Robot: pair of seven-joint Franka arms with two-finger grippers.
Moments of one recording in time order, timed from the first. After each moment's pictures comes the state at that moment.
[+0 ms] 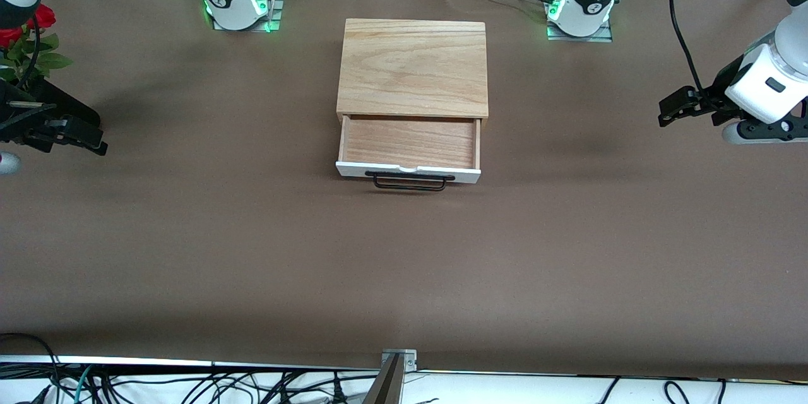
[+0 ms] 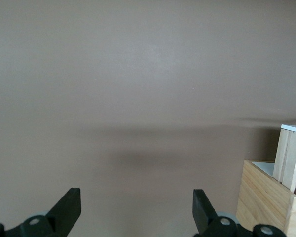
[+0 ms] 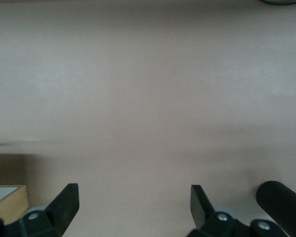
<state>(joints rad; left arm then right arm) -0.04 0.05 -0.01 -1.62 -0.01 1.61 -0.11 0.10 0.20 -0.13 -1.42 0.02 1.64 0.02</state>
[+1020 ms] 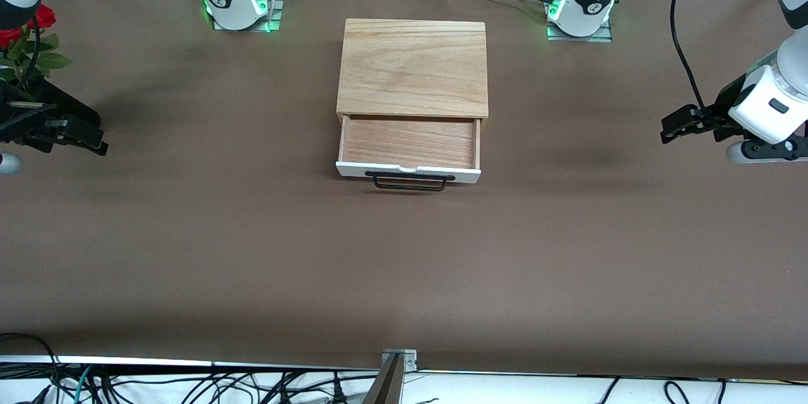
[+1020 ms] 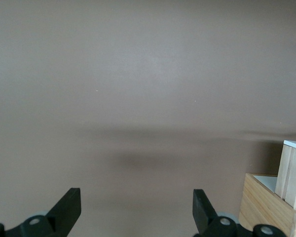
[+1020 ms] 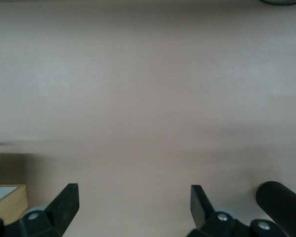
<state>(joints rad) -0.03 0.10 -0.01 -1.57 -0.01 1.63 -0.11 0.10 0.20 -0.13 -1.42 0.02 1.64 0.01</state>
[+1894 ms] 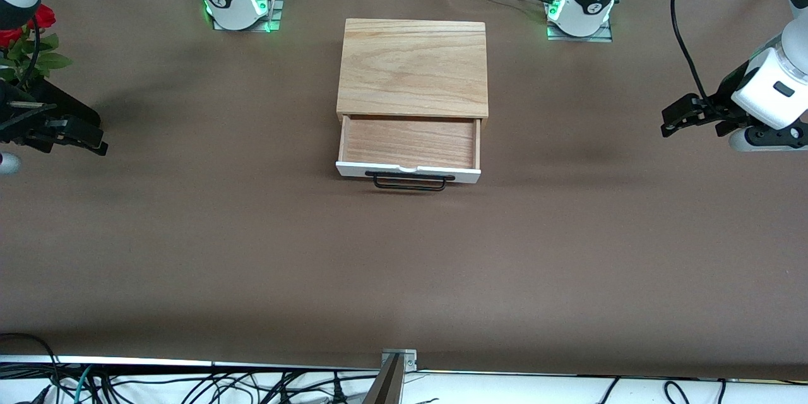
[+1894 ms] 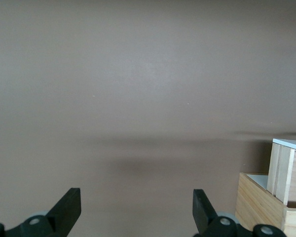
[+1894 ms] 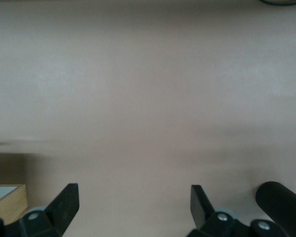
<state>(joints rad) -0.03 0.08 -0.03 -1.56 -0.01 1.63 -0.11 0.10 0.20 -0.13 -1.42 0.02 1.64 0.01</state>
